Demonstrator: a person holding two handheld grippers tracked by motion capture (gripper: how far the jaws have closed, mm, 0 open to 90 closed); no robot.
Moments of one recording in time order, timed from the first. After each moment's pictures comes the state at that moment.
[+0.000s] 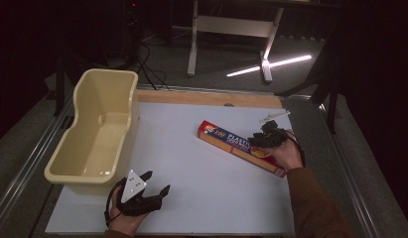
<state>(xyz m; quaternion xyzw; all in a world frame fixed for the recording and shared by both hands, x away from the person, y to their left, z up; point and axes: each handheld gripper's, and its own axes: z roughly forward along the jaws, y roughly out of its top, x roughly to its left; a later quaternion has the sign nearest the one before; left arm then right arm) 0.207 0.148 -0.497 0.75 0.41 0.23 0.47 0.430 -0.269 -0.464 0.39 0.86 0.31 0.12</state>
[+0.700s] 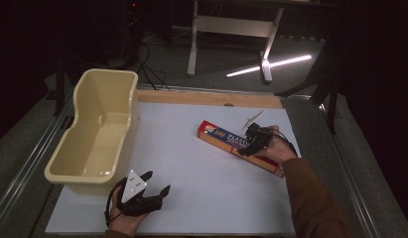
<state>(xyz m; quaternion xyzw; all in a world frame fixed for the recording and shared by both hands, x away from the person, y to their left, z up) 0.207 0.147 -0.497 0.75 0.41 0.23 0.47 0.442 -0.229 -0.476 0.27 0.94 0.20 0.07</state>
